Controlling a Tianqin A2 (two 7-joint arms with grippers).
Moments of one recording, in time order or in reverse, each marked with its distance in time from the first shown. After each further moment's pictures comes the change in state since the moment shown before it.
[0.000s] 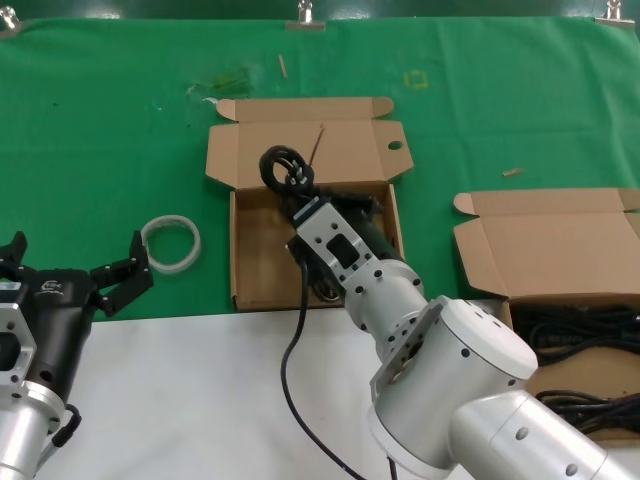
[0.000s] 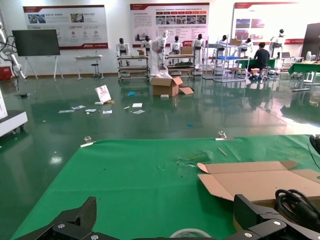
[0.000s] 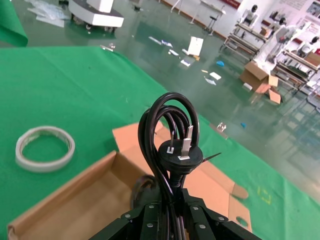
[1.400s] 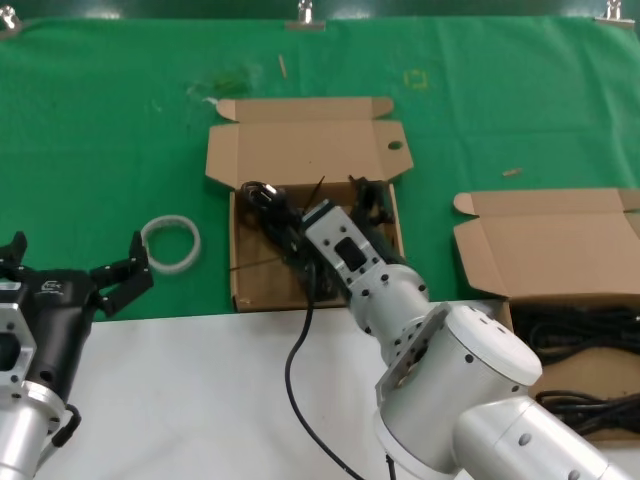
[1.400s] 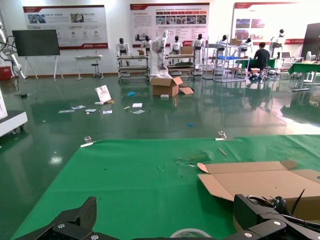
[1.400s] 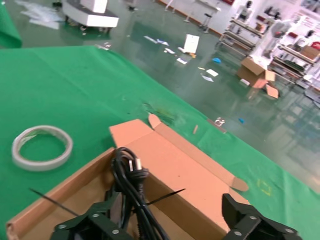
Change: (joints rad) left arm 0.000 0.000 0.000 0.000 0.000 0.000 0.000; right arm -0.017 0.003 0.015 -0.013 -0.018 -0.020 0.041
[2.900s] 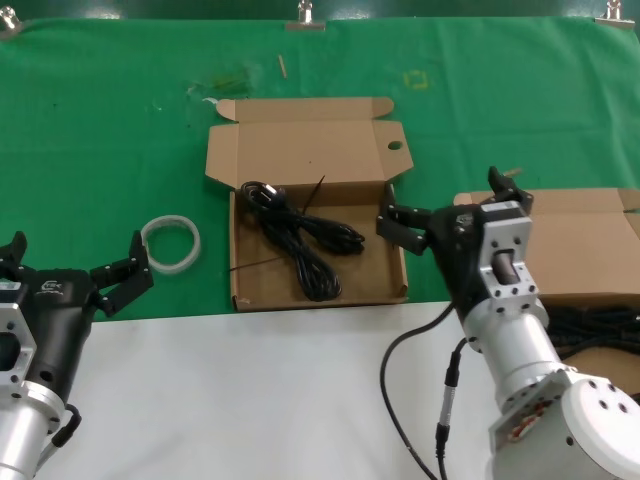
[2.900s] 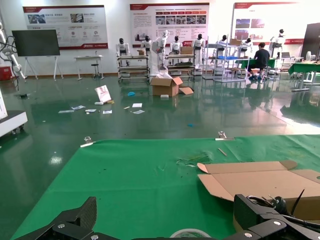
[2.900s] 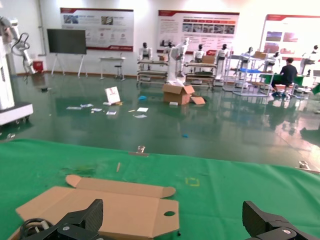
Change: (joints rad) left arm 0.000 0.000 0.000 0.000 0.000 0.000 0.000; right arm -0.319 0.001 0.434 0.143 -0.546 -0.356 0.715
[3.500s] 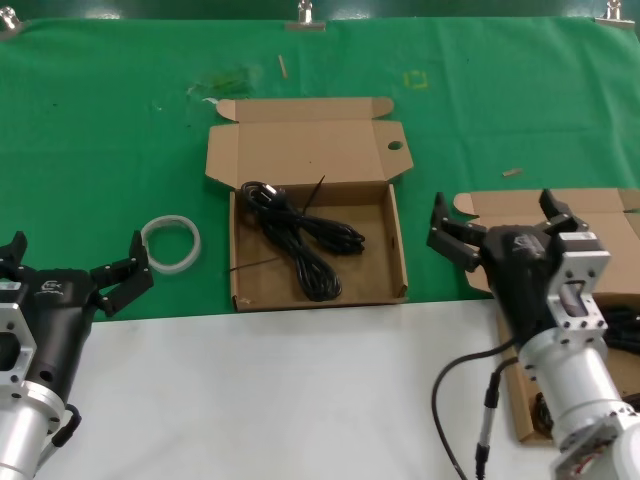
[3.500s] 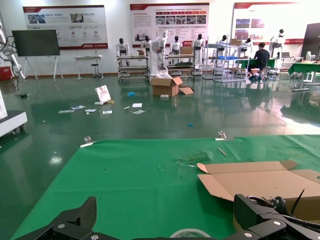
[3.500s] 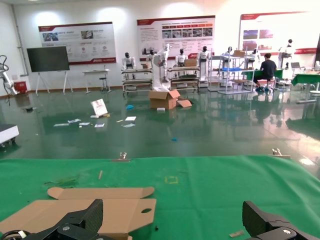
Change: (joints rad) left arm 0.000 0.000 0.000 0.000 0.000 0.000 0.000; right arm -0.133 0.000 0.181 0.060 -0.229 -0.149 0.299
